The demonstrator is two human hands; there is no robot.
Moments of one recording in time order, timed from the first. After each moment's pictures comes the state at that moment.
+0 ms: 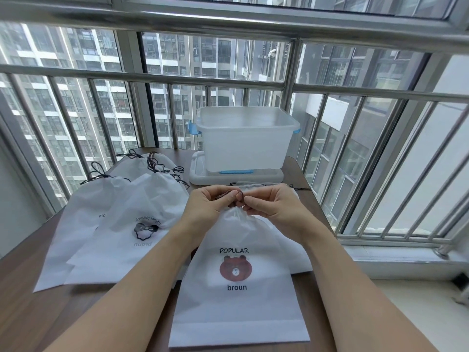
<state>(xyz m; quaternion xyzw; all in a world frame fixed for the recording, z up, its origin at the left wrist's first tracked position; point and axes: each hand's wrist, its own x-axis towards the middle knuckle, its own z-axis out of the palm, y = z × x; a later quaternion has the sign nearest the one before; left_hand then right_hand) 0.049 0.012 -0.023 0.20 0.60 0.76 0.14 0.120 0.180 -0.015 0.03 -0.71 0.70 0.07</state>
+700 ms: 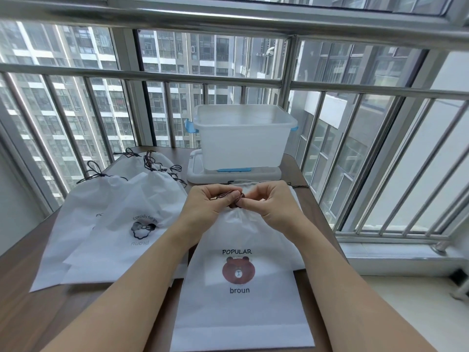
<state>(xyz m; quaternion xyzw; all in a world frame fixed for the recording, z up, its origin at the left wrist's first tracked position) 0.049 0.012 -0.023 0.23 0.62 0.74 0.13 0.116 0.172 -0.016 -0.02 -0.80 0.58 0.17</state>
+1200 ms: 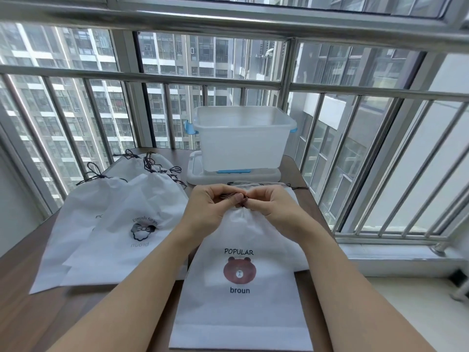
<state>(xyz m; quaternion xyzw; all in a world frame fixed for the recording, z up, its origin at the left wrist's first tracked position) 0.053 0.016 -0.023 0.30 0.65 0.70 0.07 0.115 0.183 -0.021 0.00 -0.77 0.63 0.08</state>
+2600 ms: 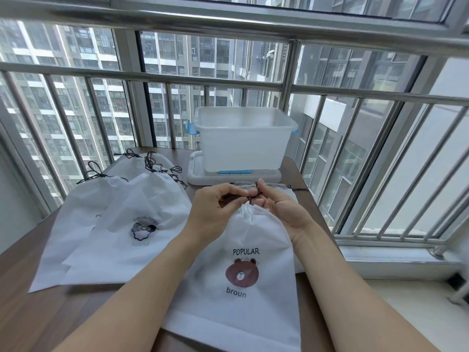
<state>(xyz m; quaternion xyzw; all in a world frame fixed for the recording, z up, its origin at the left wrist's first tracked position) 0.054 0.020 -0.029 0.36 0.68 0.63 -0.03 0.111 0.184 -0.022 -0.09 -0.41 0.90 -0.08</state>
